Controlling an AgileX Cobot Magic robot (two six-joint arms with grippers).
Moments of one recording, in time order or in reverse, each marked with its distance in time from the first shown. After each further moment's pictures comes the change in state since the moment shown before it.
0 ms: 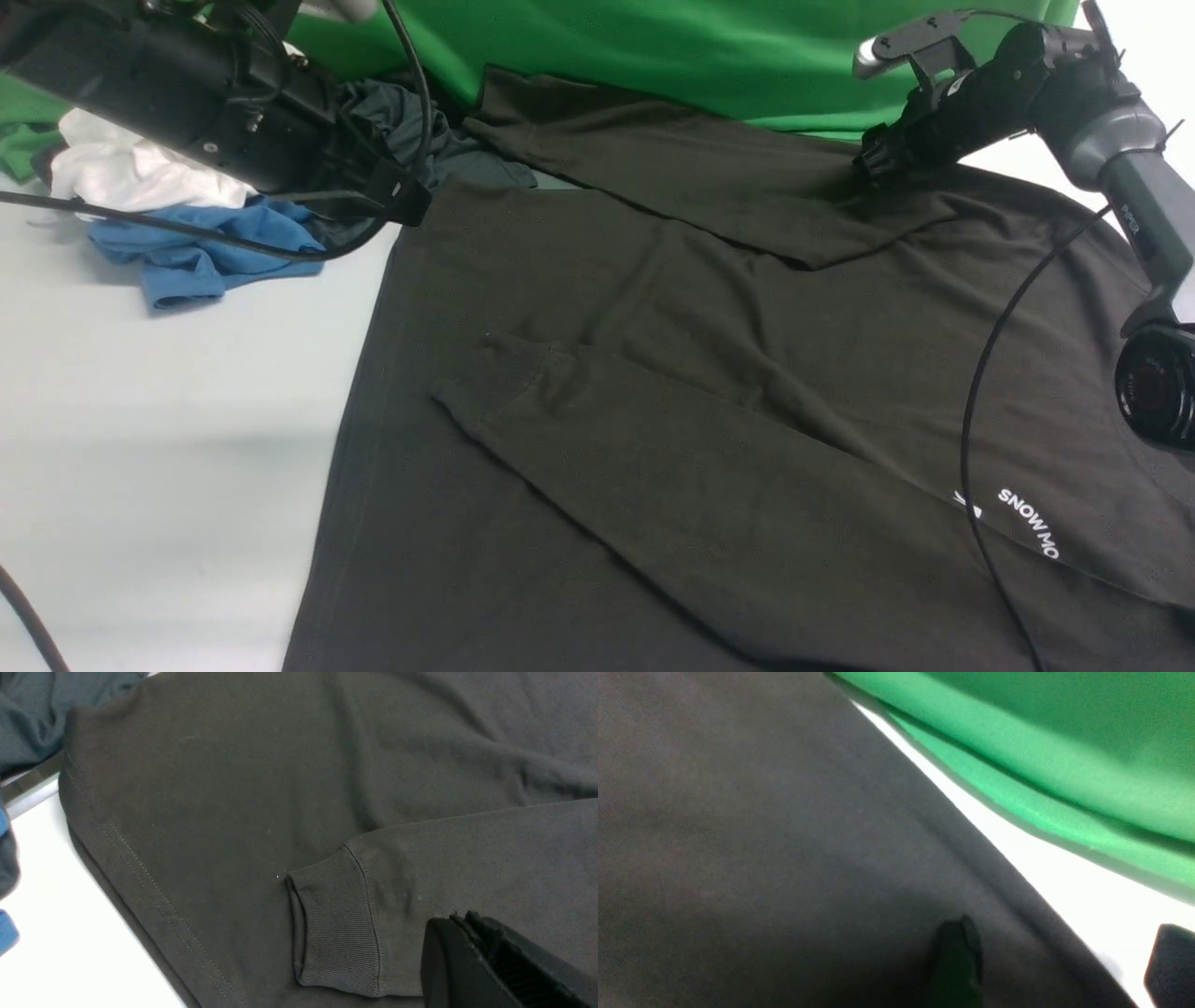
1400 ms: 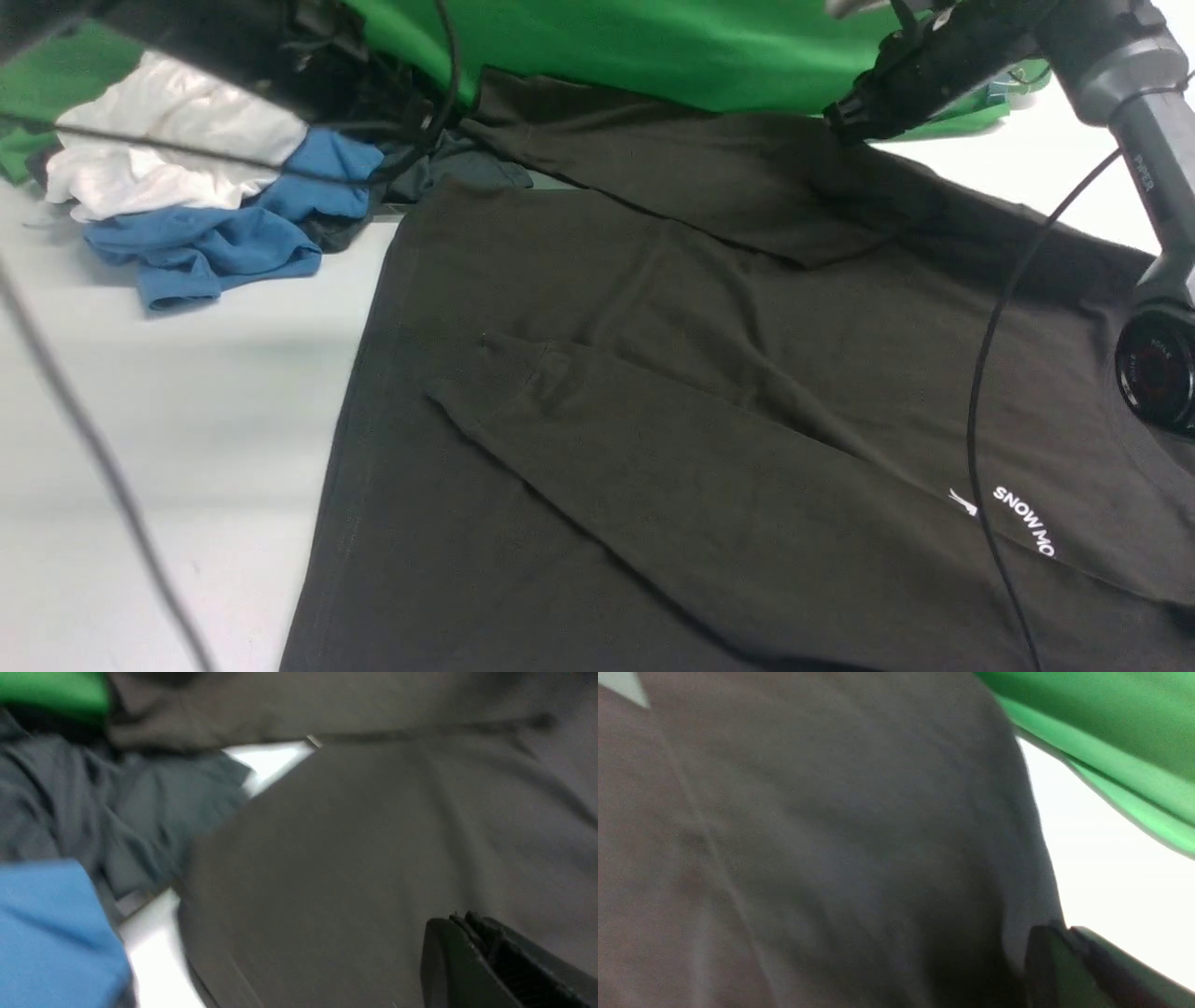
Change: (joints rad) right arm 0.059 -0.106 -0.091 0.093 0.302 0.072; left arm 0.003 0.321 -0.379 0.026 -0.075 -0.013
